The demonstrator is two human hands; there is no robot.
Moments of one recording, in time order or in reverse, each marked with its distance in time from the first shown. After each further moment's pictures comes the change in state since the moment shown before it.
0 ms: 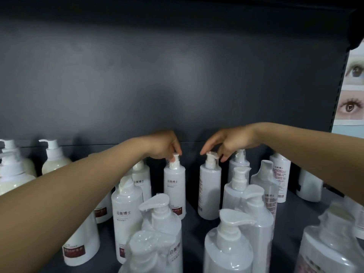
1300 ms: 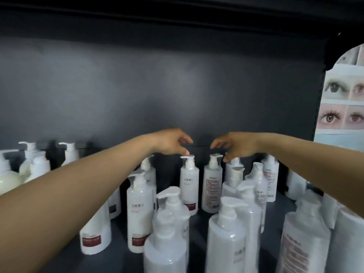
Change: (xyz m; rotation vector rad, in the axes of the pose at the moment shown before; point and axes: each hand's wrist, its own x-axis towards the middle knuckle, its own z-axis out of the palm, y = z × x) left_hand -0.030 0.017 -0.023 -0.126 0.061 0.128; right_hand -0.047 -0.019 0.011 -0.351 0.275 0.019
